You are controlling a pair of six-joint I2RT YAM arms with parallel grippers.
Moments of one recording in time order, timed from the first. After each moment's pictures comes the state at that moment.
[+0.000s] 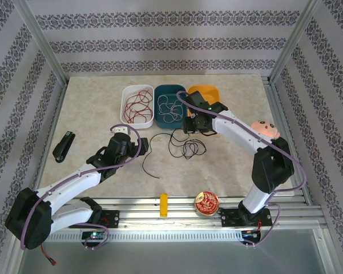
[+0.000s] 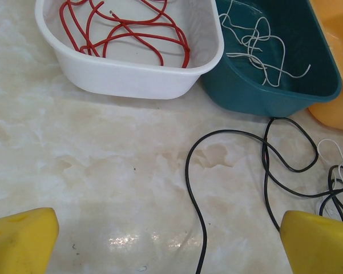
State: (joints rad) left arm -0.54 1.09 0.55 -0.10 -0.23 -0.59; right arm 0.55 1.70 1.40 -0.85 0.08 0.42
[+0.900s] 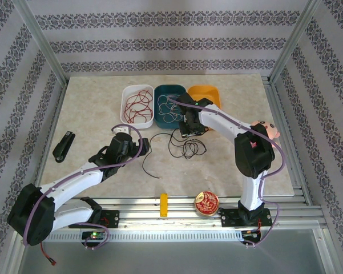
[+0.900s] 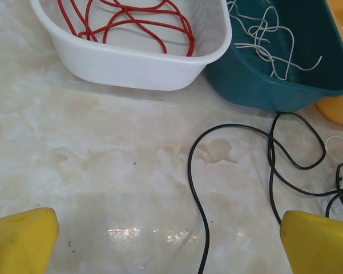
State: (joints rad) left arm -0.54 1.13 0.55 -0.09 -0.23 -0.61; right arm 0.55 1.93 1.54 -0.98 0.02 0.39
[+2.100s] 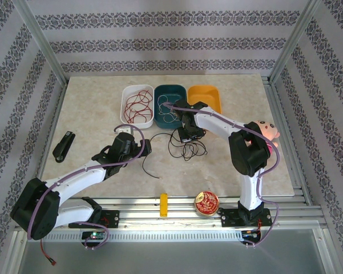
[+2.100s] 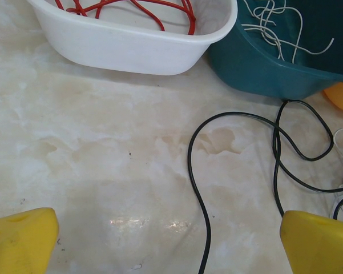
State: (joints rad) left arm -0.54 1.19 0.55 -0.06 -0.20 -0.62; right arm 0.58 1.97 1.52 -1.00 0.05 0.37
